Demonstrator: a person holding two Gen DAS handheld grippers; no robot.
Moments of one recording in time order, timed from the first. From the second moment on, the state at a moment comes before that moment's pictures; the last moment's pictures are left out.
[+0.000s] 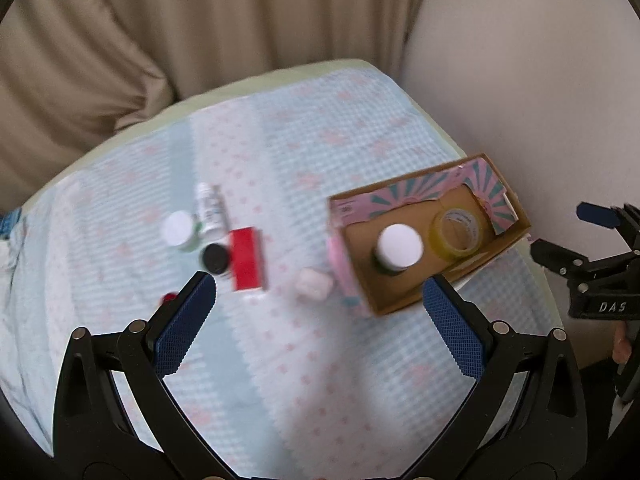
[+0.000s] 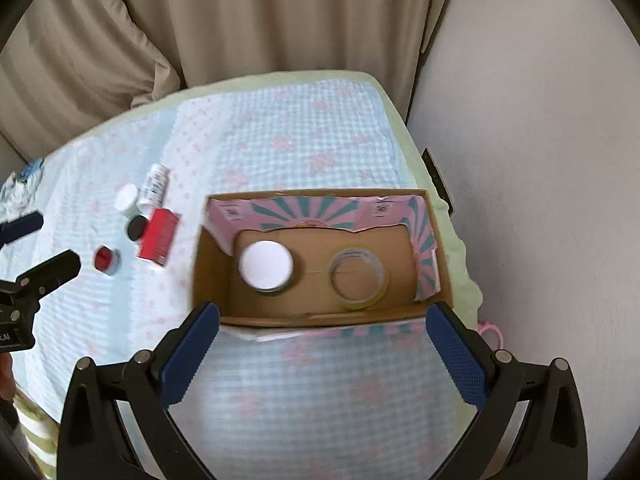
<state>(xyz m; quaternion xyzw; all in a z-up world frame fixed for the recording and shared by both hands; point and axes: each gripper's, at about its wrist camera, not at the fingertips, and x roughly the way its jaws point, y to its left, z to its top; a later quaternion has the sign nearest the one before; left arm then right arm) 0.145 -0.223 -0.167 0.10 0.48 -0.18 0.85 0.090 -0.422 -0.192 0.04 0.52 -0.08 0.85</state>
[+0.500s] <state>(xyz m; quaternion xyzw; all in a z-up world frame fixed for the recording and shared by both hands) 0.131 -0.012 -0.149 0.07 0.47 -0.14 0.87 0.092 -0.252 -0.163 0.07 0.50 -0.08 0.86</state>
